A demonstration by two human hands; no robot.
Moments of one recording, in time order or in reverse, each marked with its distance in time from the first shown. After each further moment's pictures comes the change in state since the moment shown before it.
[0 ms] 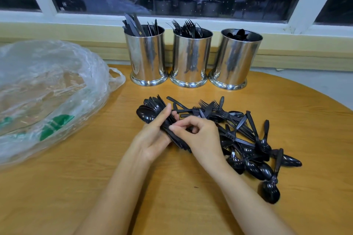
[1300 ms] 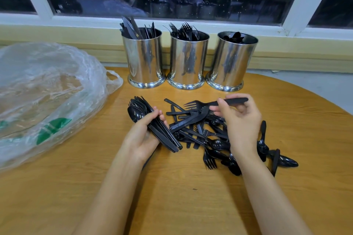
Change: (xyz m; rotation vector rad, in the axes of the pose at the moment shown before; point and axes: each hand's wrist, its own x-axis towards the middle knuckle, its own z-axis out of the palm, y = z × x) left_hand -0.004 0.013 -0.005 -0.116 0.085 0.024; right_hand 0.020 -0.006 -0.056 0.341 0.421 -0.042
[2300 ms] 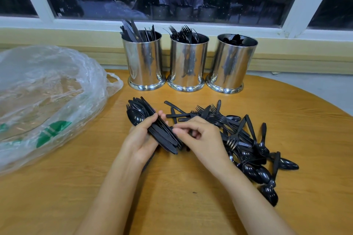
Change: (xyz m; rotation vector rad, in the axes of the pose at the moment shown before) left_hand 0.003 0.000 -0.003 0.040 0.020 0.057; right_hand -0.031 0.018 0.027 -0.419 -0.502 -0.055
